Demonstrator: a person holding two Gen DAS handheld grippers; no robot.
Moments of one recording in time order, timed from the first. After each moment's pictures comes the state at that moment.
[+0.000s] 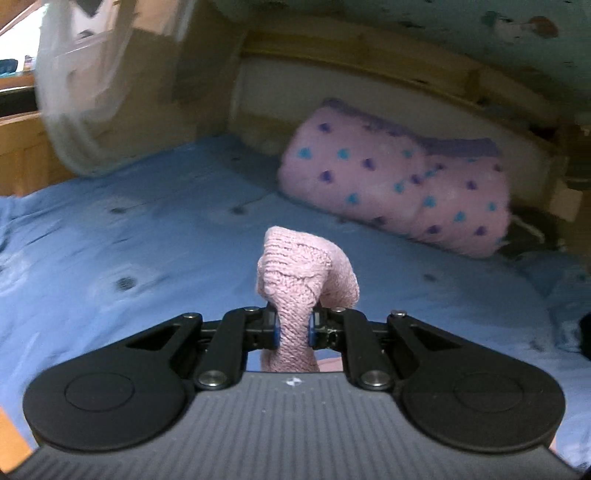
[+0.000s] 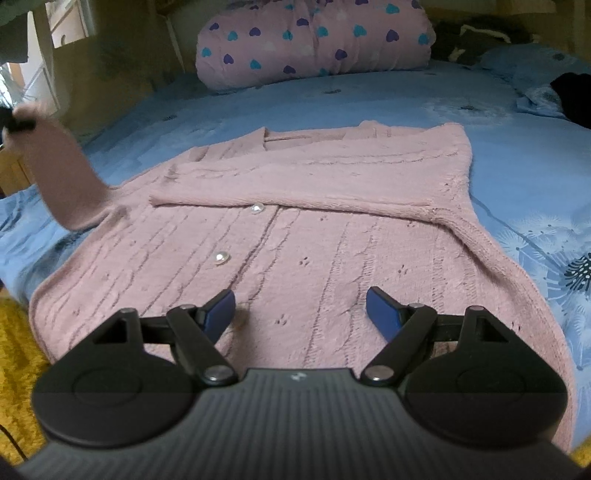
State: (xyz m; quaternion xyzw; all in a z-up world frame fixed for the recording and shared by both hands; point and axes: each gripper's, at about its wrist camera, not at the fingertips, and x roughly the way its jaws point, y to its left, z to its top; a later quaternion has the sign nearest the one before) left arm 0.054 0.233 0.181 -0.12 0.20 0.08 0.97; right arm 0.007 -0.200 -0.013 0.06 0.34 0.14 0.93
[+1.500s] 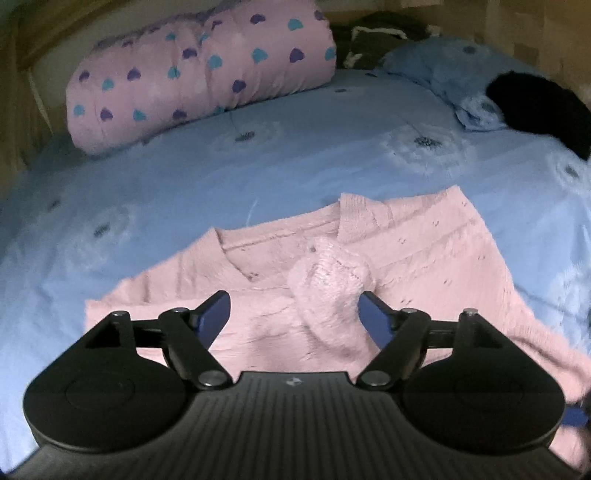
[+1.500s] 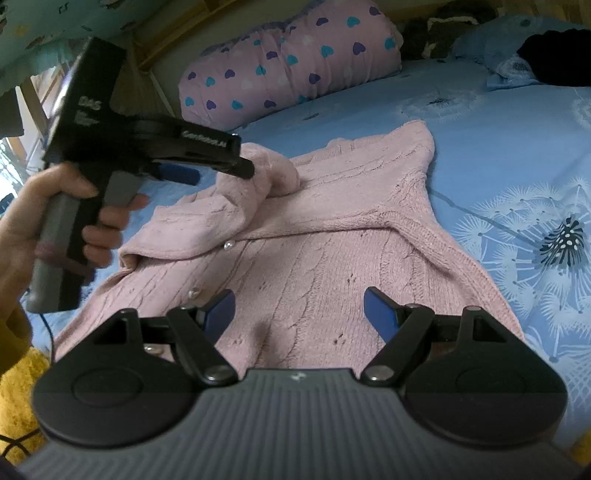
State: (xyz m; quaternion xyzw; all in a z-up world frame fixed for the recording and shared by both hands) left arm 0.148 -0.084 0.052 0.14 0.36 -0.10 0.92; right arm 0.004 -0.253 -0.022 0.16 0.30 0.14 0.93
